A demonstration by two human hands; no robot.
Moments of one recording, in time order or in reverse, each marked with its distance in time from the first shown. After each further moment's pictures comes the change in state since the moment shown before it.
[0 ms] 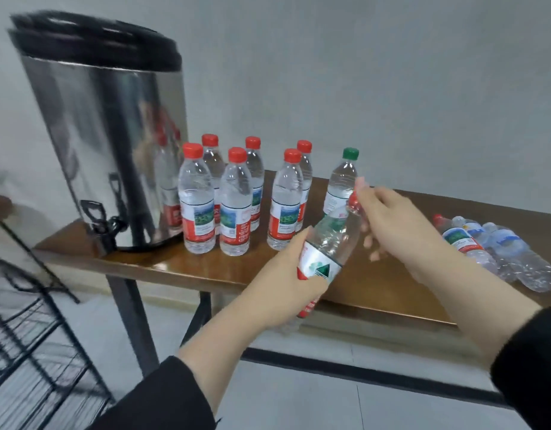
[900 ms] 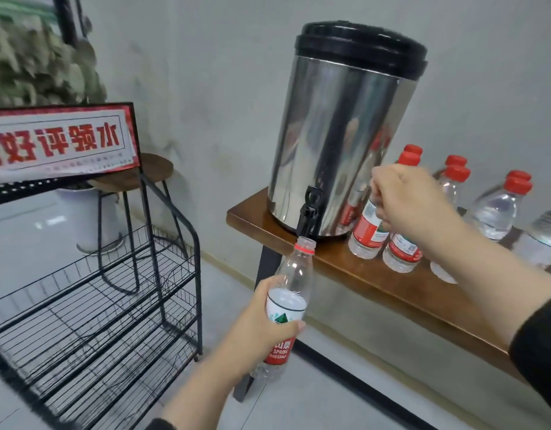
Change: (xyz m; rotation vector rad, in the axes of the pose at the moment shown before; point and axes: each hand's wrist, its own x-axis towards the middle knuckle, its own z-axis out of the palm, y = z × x) left_hand -0.186 -0.175 -0.163 -0.286 0.427 -0.331; right_hand -0.010 -0.168 0.227 -0.015 -0.217 -0.499
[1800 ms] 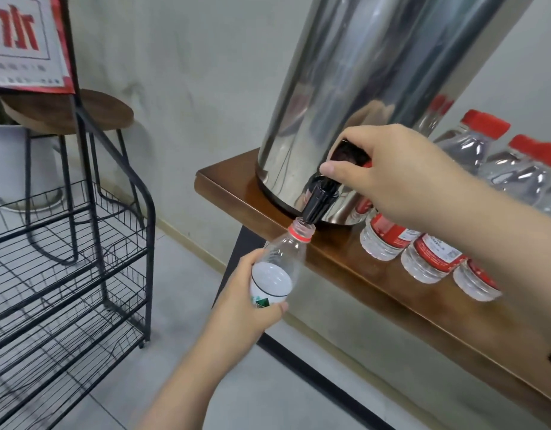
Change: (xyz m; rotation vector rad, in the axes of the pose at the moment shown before) left_hand 0.104 -0.072 0.009 -0.074 0.163 0.146; right_hand 0.053 0.008 0.068 -0.624 -0.249 -0.276
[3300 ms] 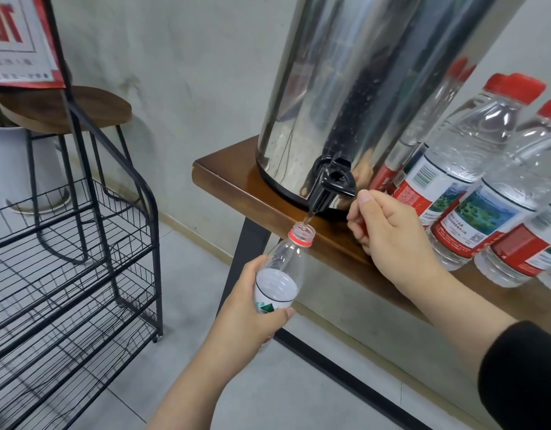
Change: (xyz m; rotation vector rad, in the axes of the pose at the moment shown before) left_hand 0.003 -0.025 0.004 -0.013 -0.059 -0.071; right_hand -0.034 0.067 0.125 0.736 0.226 0.206
